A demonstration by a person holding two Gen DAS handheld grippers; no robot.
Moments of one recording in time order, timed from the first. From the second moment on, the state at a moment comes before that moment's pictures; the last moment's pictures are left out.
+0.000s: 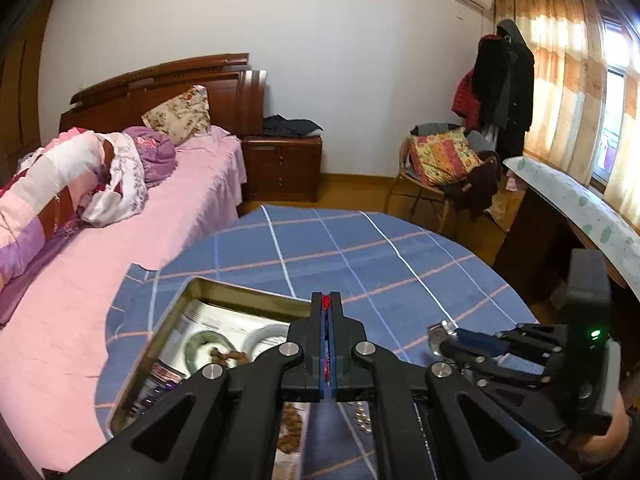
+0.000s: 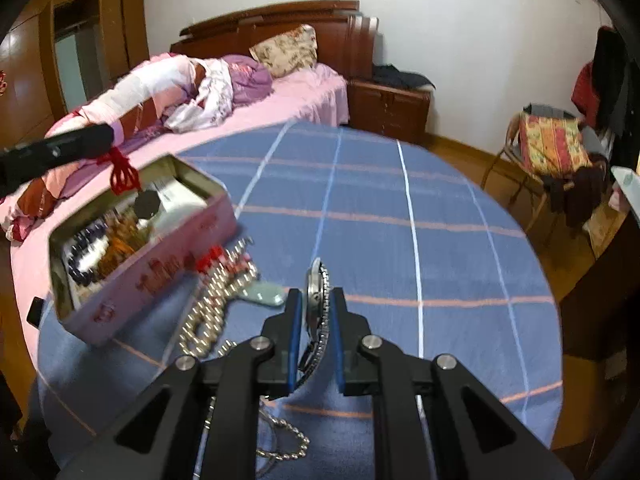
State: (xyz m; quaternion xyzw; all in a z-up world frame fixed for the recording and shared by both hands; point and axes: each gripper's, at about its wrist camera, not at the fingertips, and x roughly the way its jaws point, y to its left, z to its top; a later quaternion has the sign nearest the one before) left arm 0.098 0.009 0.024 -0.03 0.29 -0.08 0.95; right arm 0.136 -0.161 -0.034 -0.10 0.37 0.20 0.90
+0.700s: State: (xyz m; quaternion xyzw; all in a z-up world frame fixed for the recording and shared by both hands) left arm 0.104 0.086 0.030 -0.05 0.27 -0.01 0.96; right arm 0.147 -0.063 0.018 -0.10 0.30 0.31 0.90
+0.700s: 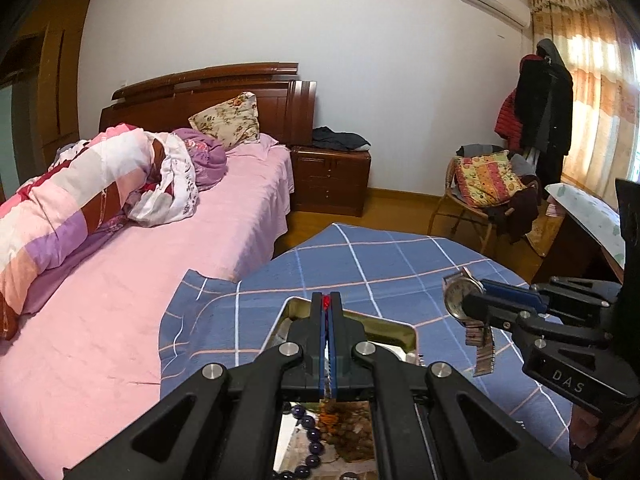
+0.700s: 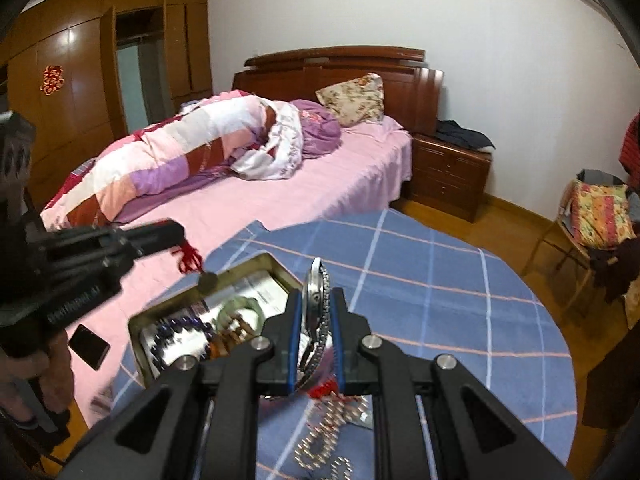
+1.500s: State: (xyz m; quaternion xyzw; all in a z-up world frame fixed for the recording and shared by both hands) left arm 0.140 0.095 -0.024 -0.05 0.34 -0.01 0.94; right arm 0.179 -0.021 -0.023 -0.10 0.33 0.33 0.88
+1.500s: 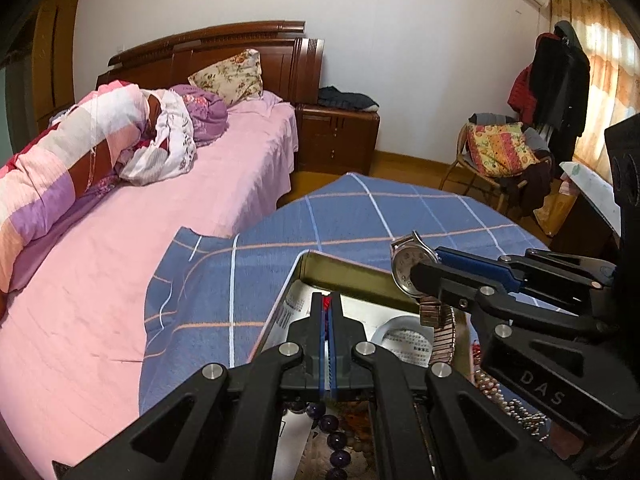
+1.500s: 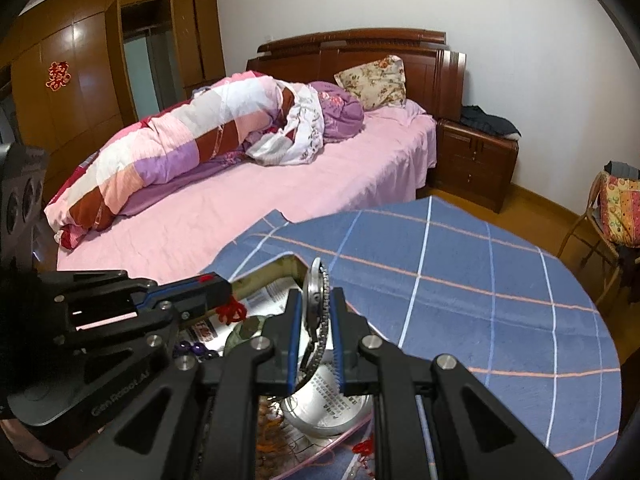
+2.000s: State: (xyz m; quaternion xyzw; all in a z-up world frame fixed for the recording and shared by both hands) left arm 0.149 0.096 -0.042 -0.05 0.37 0.00 0.93; right arm 0.192 -0.020 -0.045 -0.10 0.36 0.33 0.87
